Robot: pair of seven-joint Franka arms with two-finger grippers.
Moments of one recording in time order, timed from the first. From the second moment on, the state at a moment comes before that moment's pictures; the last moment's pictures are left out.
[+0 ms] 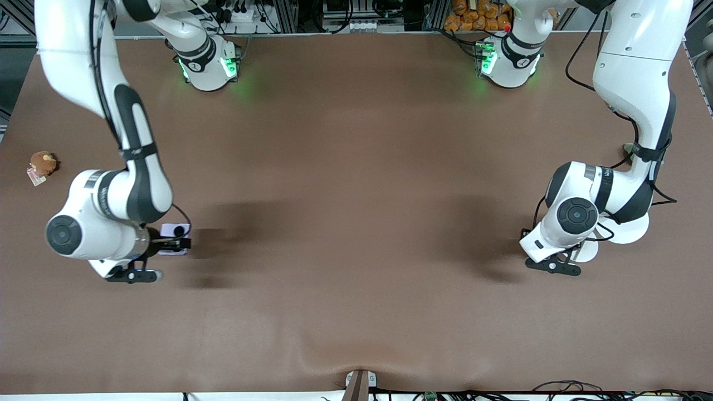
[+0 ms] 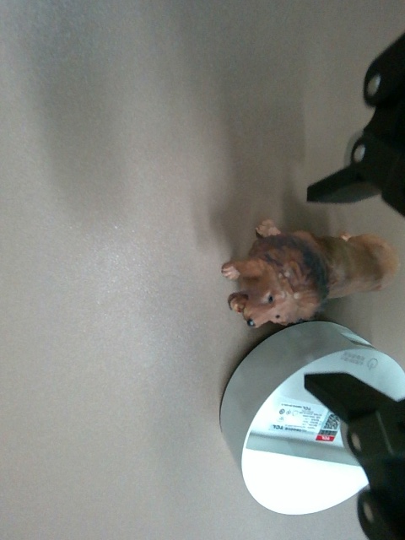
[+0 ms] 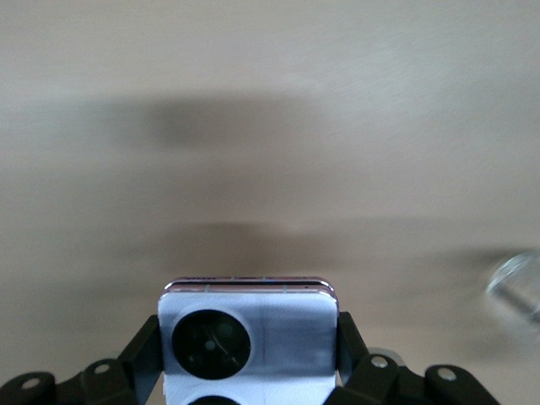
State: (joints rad) left arm 0.03 0.60 -0.15 -1.78 0.47 2.27 -0.18; right arm 0.20 0.64 -0.26 -1.62 0.21 2.08 -0.15
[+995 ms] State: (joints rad) left arm 0.03 0.42 -0.27 -1.78 0.41 2.03 -0.20; right arm 0.15 0.76 -0.24 -1.63 0.21 2.16 -0.21
